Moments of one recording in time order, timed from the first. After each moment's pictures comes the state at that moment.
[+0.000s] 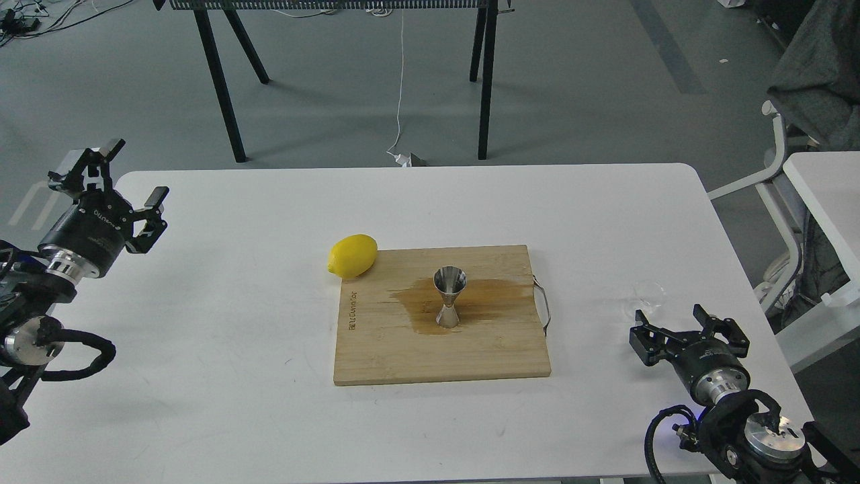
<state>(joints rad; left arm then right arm) -0.46 0.54 -0.93 -0.67 0.41 -0.49 -0.49 0.01 -0.25 1.22 1.08 0.50 0.09 0.07</state>
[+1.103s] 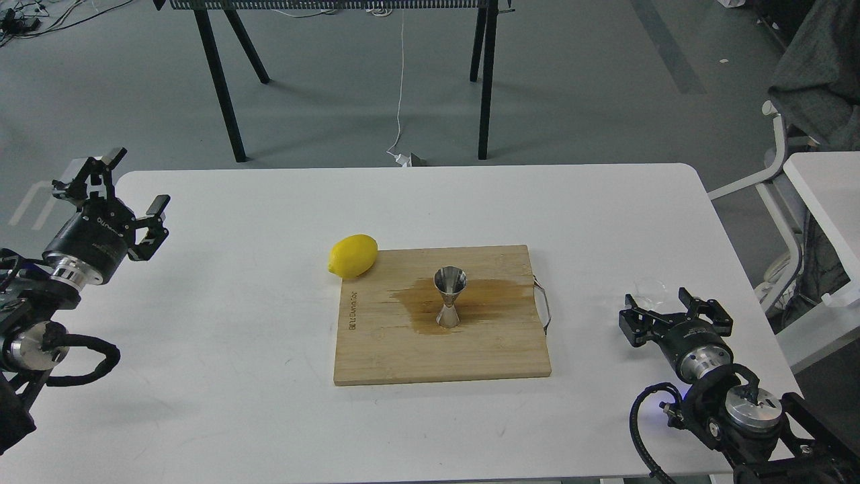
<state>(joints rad) -0.46 0.51 -0.93 -0.63 0.41 -0.49 -0.49 0.13 -0.22 1.17 0.96 0.50 0.09 0.07</state>
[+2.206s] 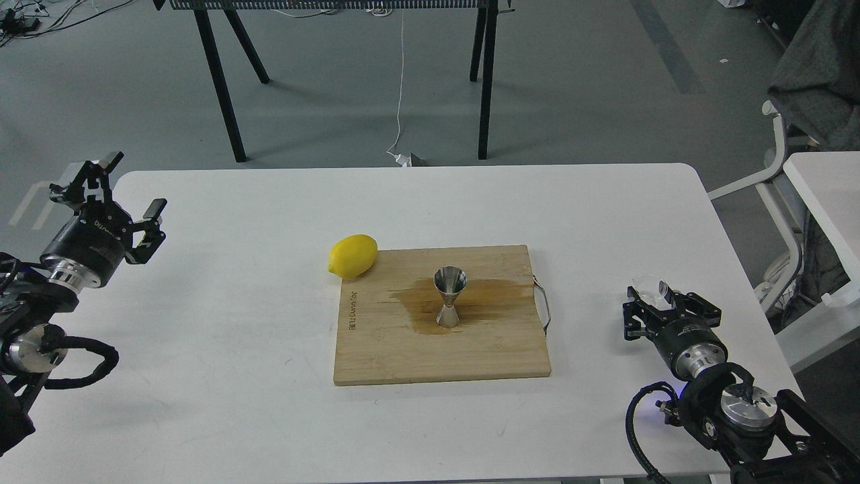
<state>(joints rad) -0.46 0.51 -0.93 -0.61 0.40 -0.49 -0.49 0.13 -0.22 1.15 0.97 0.48 0.11 0.07</state>
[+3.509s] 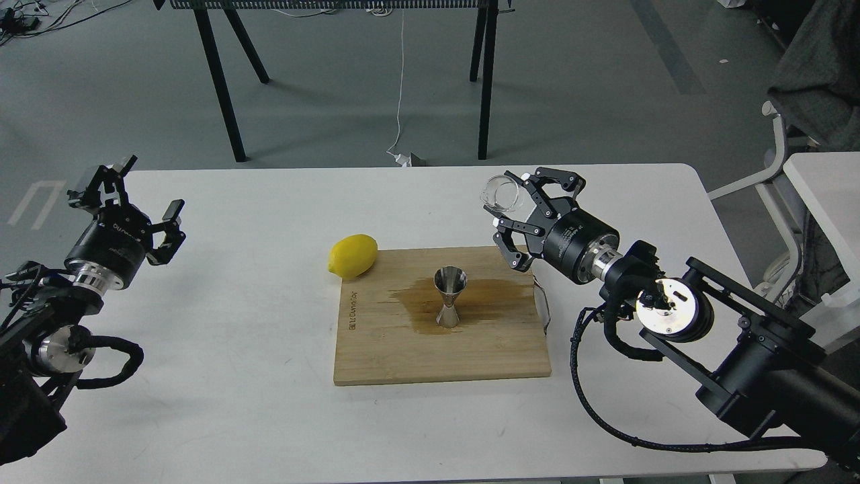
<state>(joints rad) -0.46 0.45 -0.94 -0.60 0.33 -0.49 -0.49 0.56 -0.34 0.69 1.38 0.09 -0.09 0.01</state>
